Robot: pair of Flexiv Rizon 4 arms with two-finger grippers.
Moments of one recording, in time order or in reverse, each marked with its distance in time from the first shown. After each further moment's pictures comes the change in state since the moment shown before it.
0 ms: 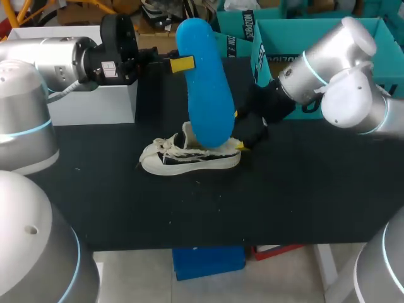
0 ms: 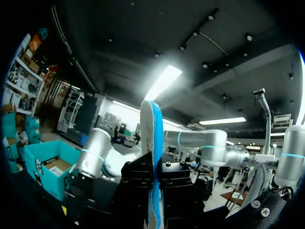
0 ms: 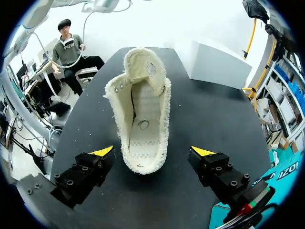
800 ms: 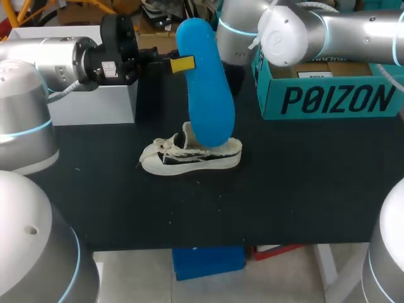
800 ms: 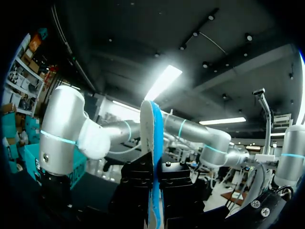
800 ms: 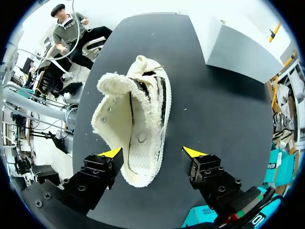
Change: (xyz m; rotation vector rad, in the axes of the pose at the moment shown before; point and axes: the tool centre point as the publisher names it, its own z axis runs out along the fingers) left arm 0.000 0.000 0.000 0.000 0.000 0.000; right arm -0.017 0.061 0.013 0.443 0.177 -0.004
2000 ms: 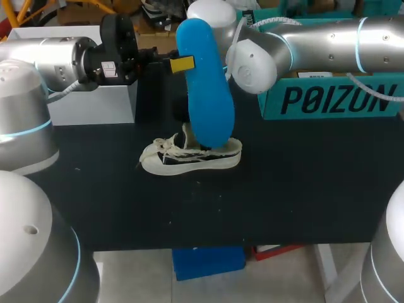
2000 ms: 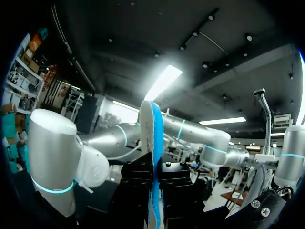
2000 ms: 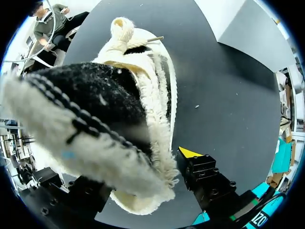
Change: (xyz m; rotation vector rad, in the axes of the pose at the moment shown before) left arm 0.000 0.000 0.000 0.000 0.000 0.000; right arm -0.001 0.008 0.068 0.147 -0.088 0.075
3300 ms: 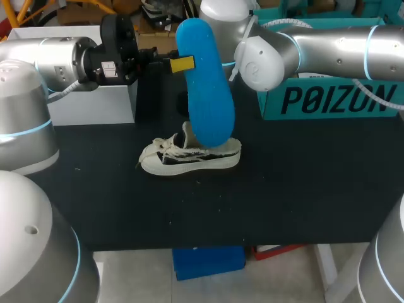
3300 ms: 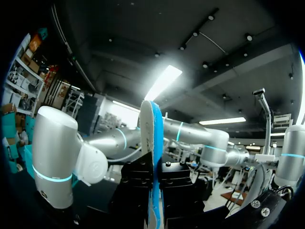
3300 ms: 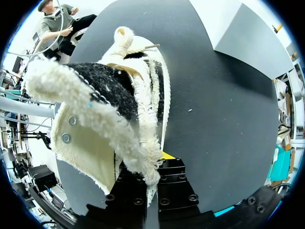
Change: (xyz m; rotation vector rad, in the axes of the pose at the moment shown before) left arm 0.000 0.000 0.000 0.000 0.000 0.000; right arm -0.009 0.000 -0.006 -0.063 0.008 -0.050
